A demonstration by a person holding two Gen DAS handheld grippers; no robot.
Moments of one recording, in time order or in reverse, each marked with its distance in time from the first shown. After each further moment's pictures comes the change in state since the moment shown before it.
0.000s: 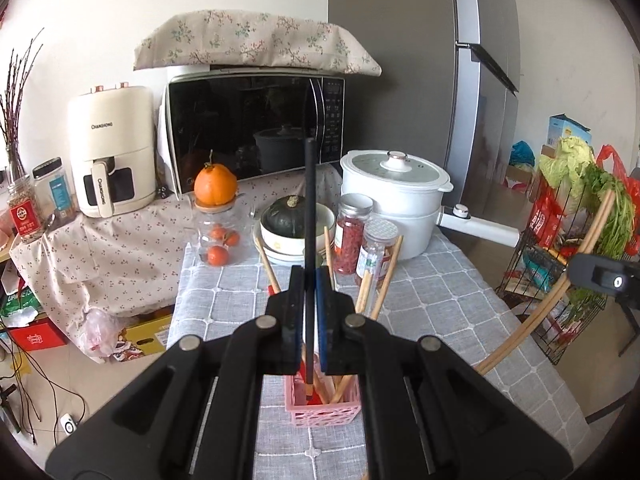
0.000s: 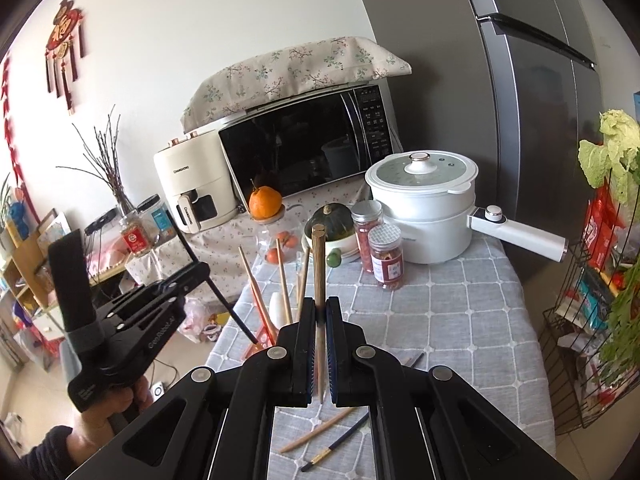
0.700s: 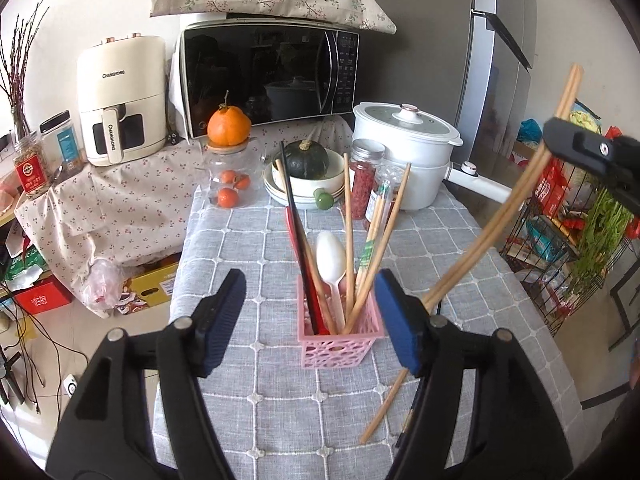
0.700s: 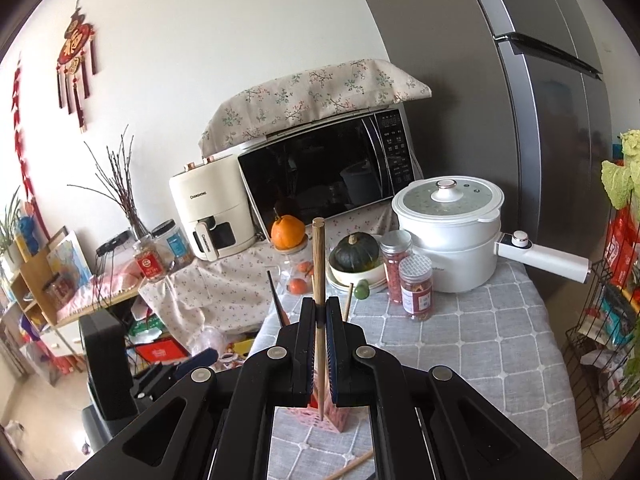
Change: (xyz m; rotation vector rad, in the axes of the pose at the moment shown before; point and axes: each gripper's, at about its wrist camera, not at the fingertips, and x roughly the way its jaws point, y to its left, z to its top) left arm -0.012 0.015 -0.026 -0.029 0.160 0.013; right arm 0.015 0.033 0.017 0.016 -0.102 0.046
